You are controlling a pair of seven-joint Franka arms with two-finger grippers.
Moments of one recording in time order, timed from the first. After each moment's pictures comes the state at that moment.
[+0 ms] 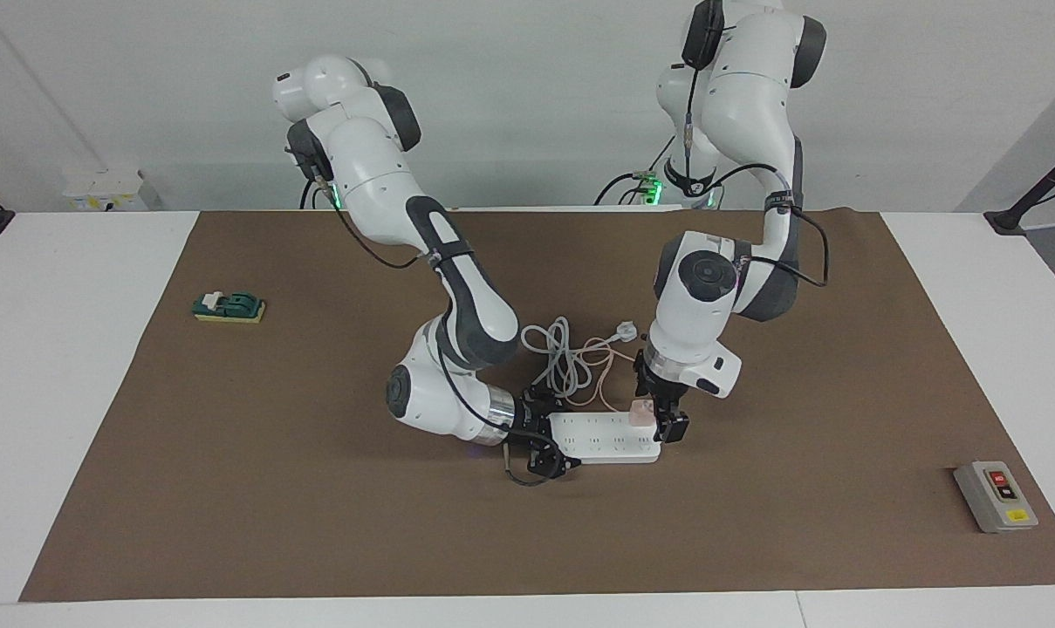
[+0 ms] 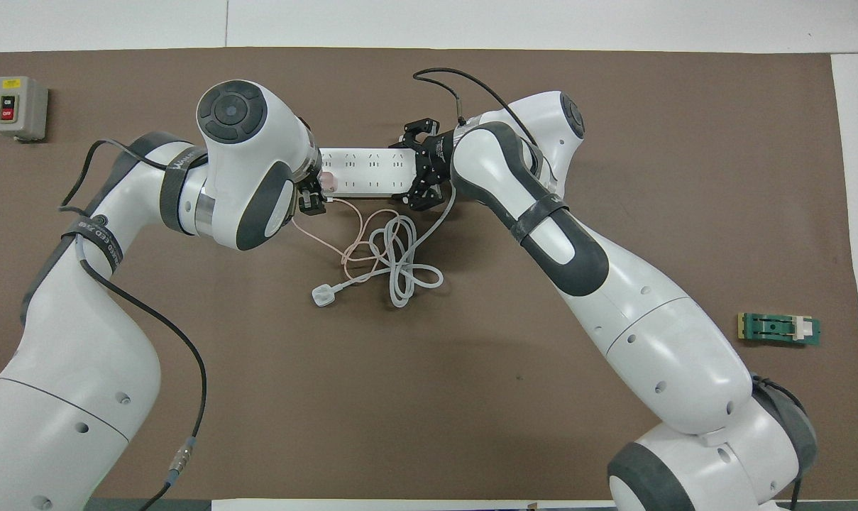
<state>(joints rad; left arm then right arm) -0.34 0.53 -0.08 -1.59 0.06 2.22 -2.12 0.31 0.99 0.15 -1.13 0.90 2.22 1.36</state>
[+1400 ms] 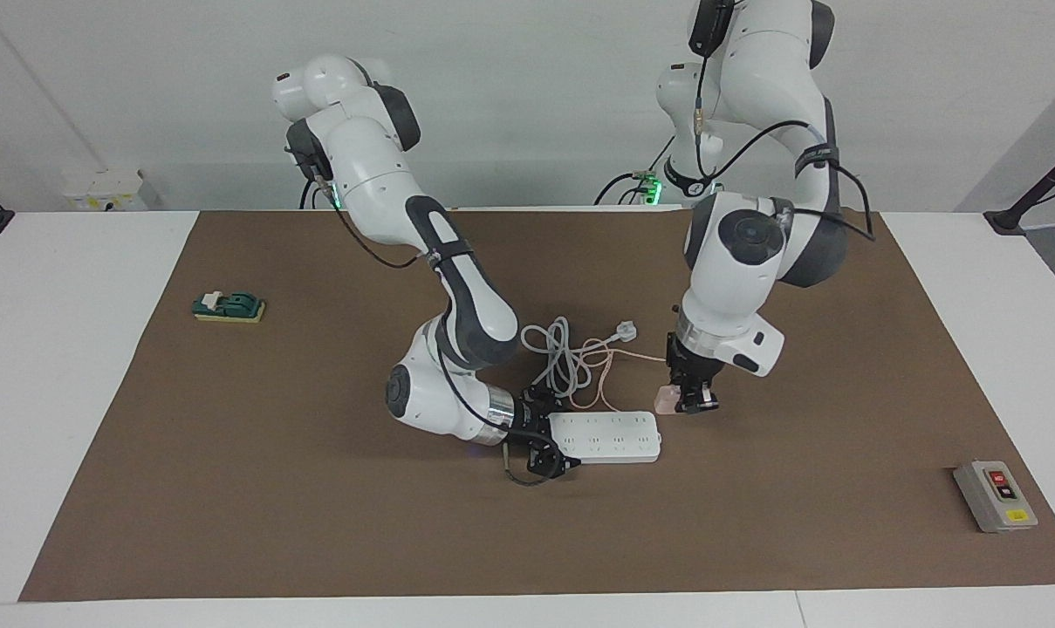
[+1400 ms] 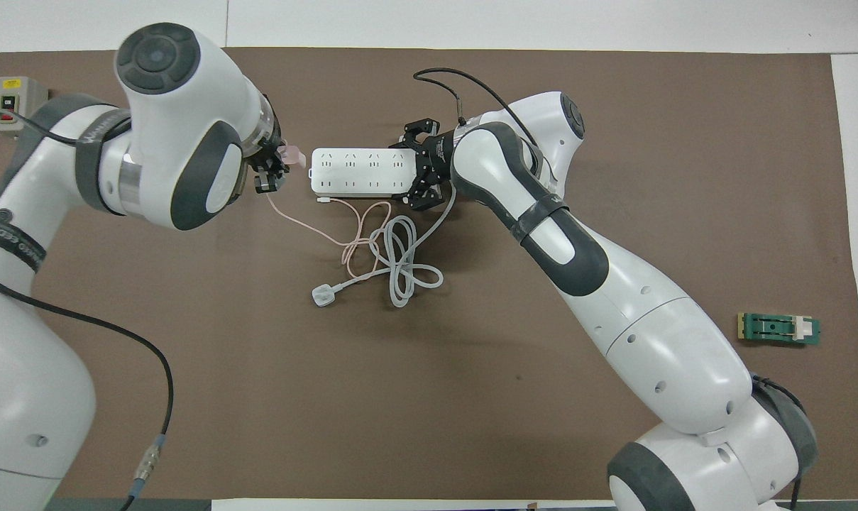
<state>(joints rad) -0.28 0.42 -0.07 -1.48 0.05 1.98 -1.98 0.31 0.99 0.15 -1.13 0.90 2.22 1.36</state>
